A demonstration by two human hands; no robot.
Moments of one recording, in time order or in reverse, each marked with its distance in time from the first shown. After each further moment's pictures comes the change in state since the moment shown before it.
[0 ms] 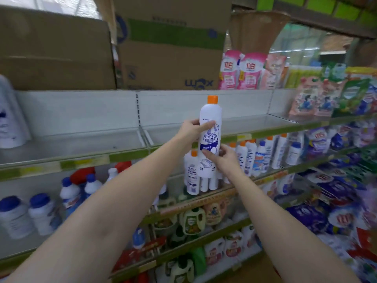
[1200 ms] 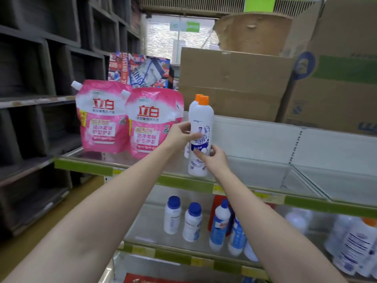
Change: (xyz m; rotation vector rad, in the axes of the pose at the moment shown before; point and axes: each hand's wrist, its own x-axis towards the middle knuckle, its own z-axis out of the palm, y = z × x) left_hand -0.189 0.059 -0.540 0.262 0.521 0.254; right_hand -0.040 -0.190 0.542 0.141 -0.461 -0.146
